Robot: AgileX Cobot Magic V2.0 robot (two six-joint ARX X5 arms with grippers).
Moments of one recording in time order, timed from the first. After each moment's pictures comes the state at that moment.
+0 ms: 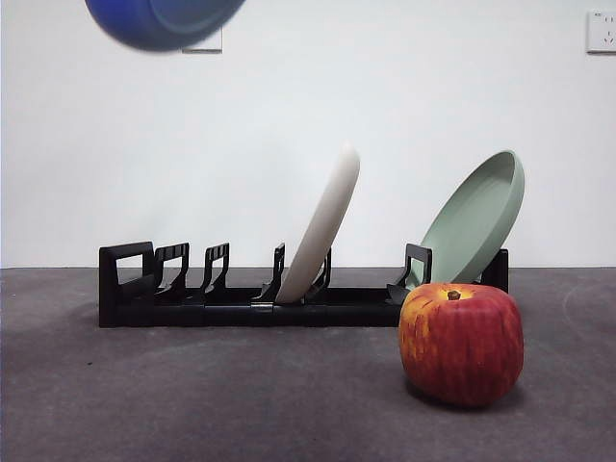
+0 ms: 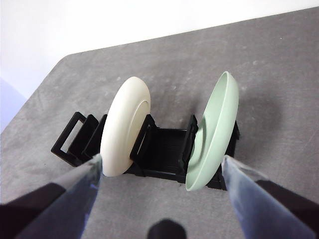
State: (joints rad) left arm -0.70 1.51 2.13 -1.34 0.04 0.10; right arm -0.03 0.91 1.02 -0.58 -0.50 0.13
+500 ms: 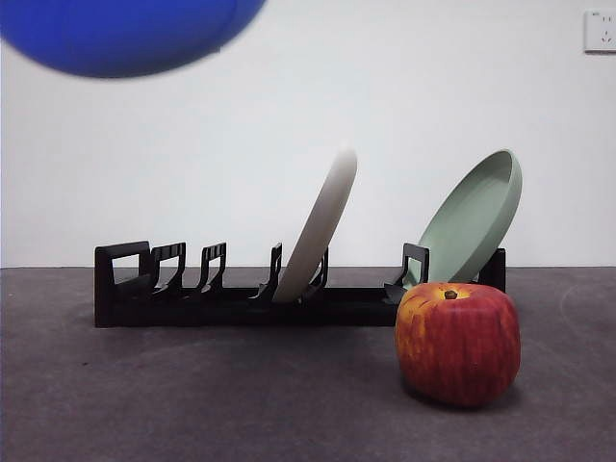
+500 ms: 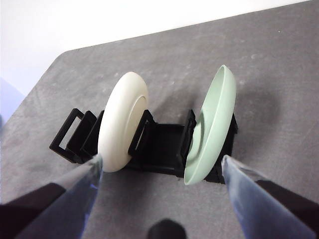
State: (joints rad) left arm -1.19 1.40 1.58 -1.30 -0.52 -0.19; right arm -0.03 0.91 1.02 -0.60 -0.50 0.13
